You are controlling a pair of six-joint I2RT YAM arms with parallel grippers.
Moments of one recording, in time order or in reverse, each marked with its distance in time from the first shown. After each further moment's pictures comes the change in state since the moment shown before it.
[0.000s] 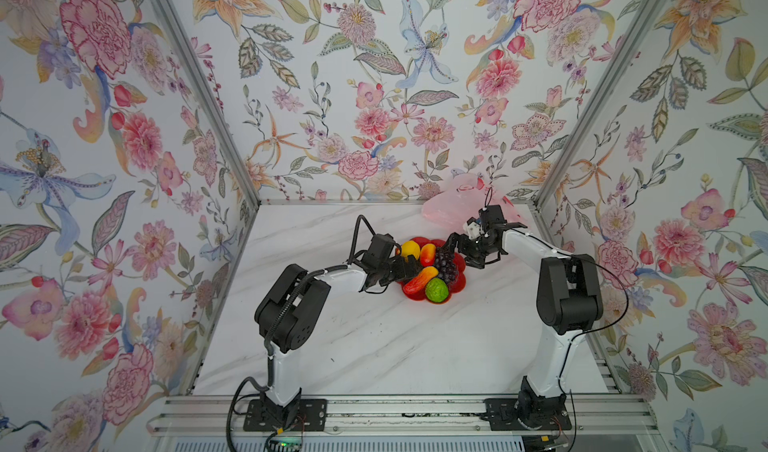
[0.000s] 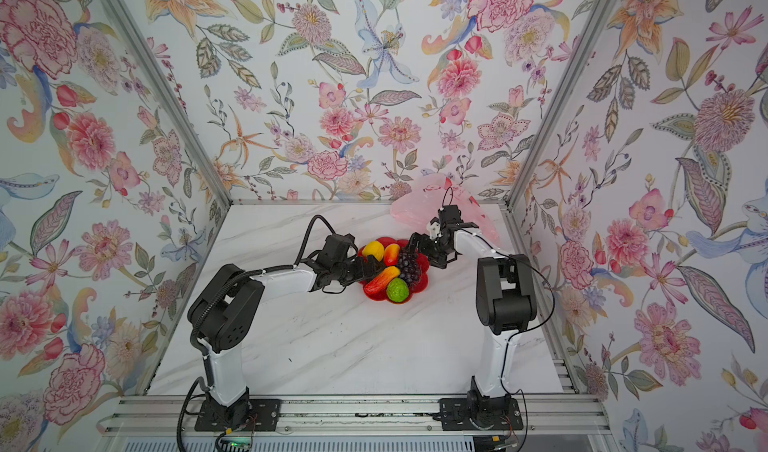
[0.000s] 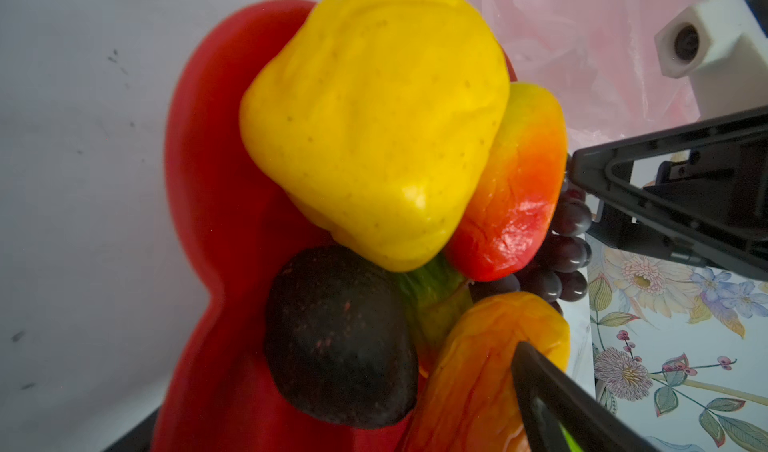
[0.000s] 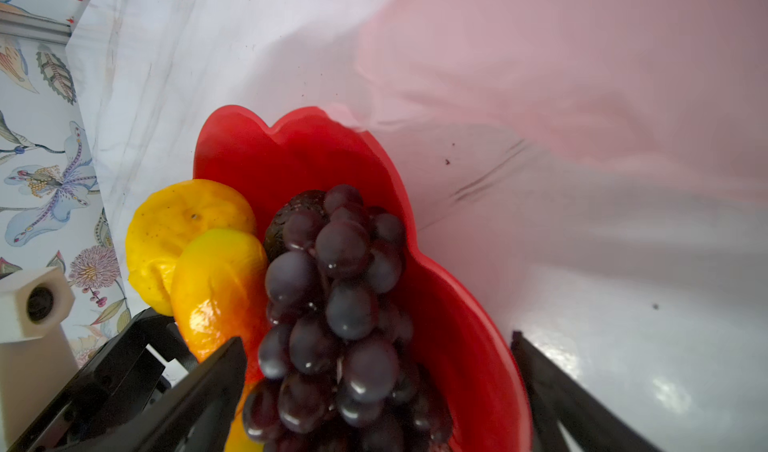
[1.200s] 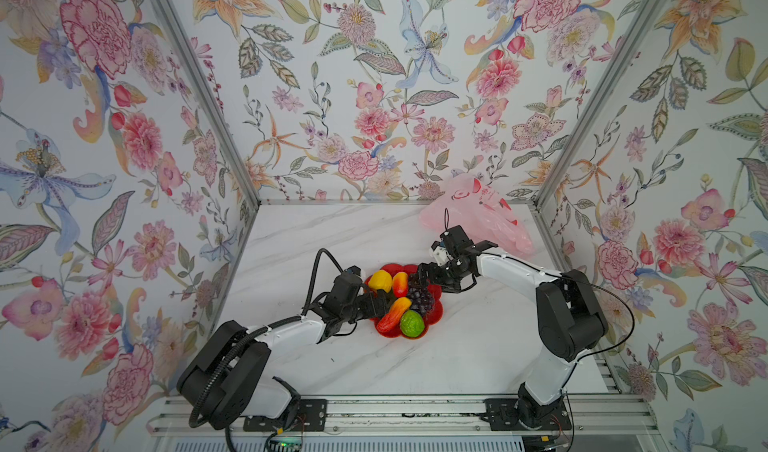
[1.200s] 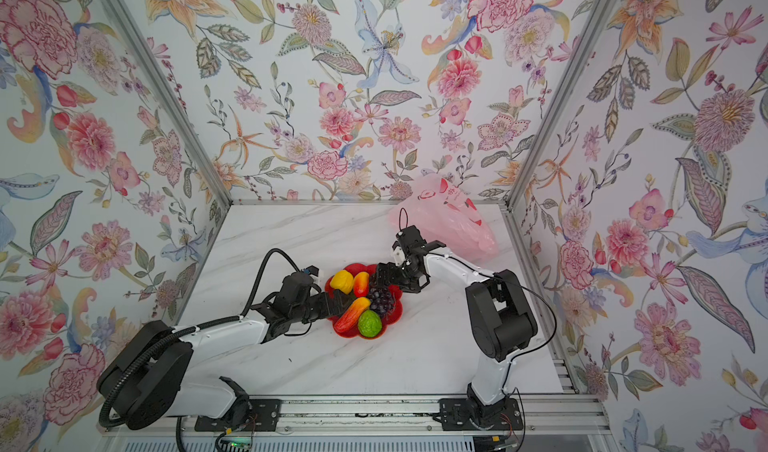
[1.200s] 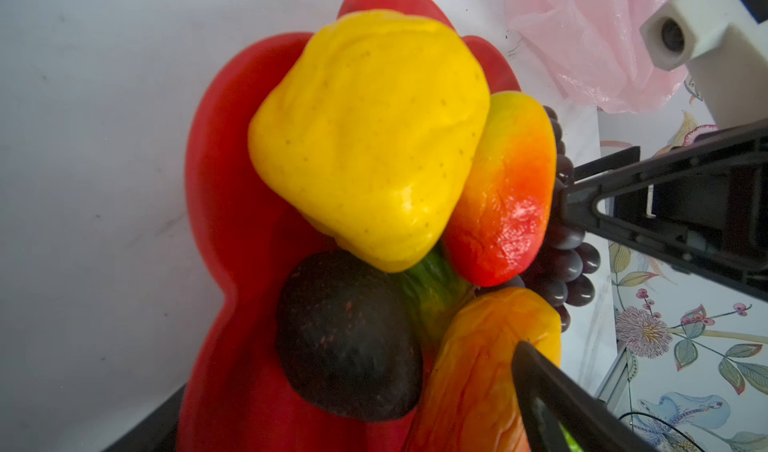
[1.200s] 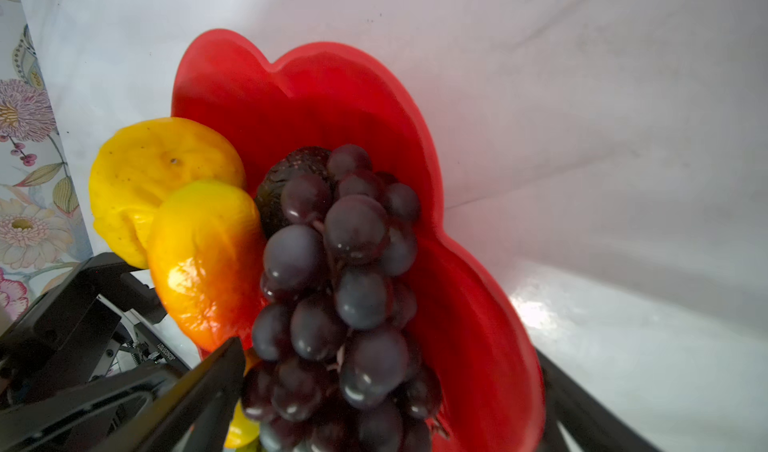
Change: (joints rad) left arm 0.000 -0.526 -0.580 0.065 -0.087 -0.027; right arm 0.310 -0.194 -0.219 -0.031 0.077 0.041
